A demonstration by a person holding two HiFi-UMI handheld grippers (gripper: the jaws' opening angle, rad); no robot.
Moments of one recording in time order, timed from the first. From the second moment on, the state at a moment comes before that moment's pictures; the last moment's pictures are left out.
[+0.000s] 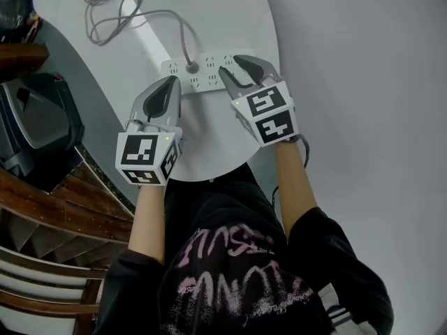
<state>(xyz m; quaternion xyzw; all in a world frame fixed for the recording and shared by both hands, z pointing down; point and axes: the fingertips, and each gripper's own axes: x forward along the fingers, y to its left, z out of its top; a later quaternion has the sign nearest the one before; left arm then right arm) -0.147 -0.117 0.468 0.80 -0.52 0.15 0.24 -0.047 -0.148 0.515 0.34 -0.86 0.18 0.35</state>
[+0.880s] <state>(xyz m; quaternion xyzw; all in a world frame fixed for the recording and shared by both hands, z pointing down) -0.151 -0.123 0.471 0.80 -0.52 0.15 0.24 -0.047 -0.148 0.534 0.34 -0.84 0.19 0.38</state>
